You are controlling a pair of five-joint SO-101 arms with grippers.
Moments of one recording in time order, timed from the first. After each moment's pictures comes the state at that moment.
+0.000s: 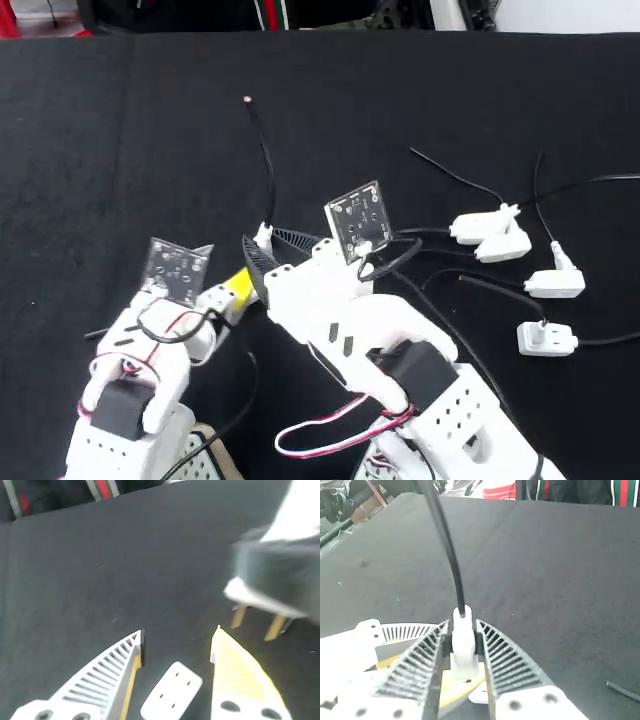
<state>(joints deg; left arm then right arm) 12.4 -104.2 85.3 51.7 -4.6 -41.1 -69.6 63.4 37.8 -15.9</state>
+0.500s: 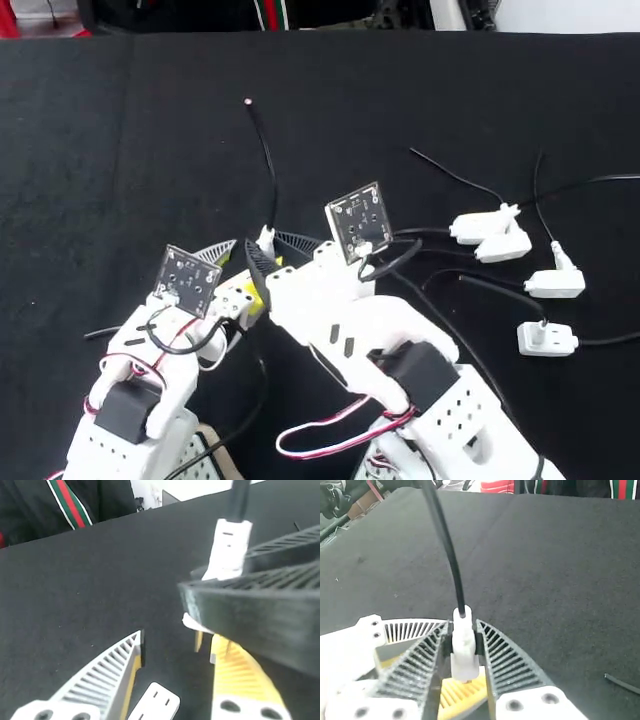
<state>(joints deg) 18.1 -104.2 85.4 46.8 -4.1 -41.0 -69.8 63.4 40.1 -16.0</state>
